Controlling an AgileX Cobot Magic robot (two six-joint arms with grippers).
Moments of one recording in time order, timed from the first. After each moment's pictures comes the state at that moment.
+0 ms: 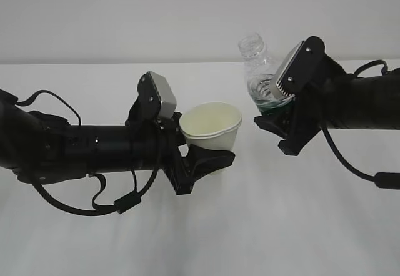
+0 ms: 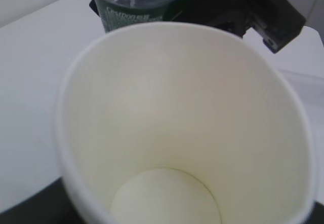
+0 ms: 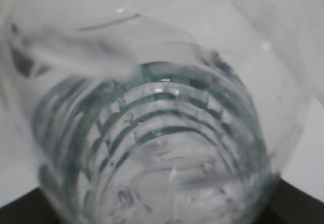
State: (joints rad) left arm -0.53 2.01 -0.87 0.91 -0.95 -0.47; right arm 0.25 1.66 -0.81 -1.14 -0.32 0.35
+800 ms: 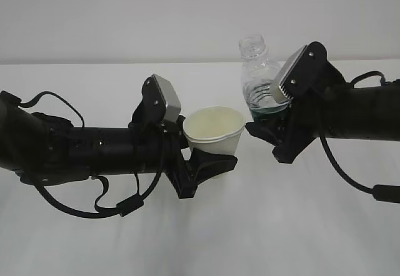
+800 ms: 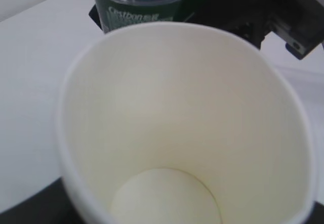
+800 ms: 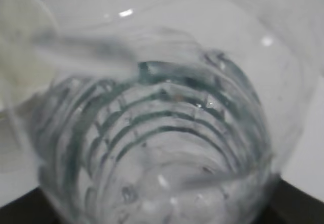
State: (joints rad) left arm -0.54 2.01 -0.87 0.91 -0.93 -0.47; right arm 0.25 1.66 -0.76 -1.10 -0.43 0.39
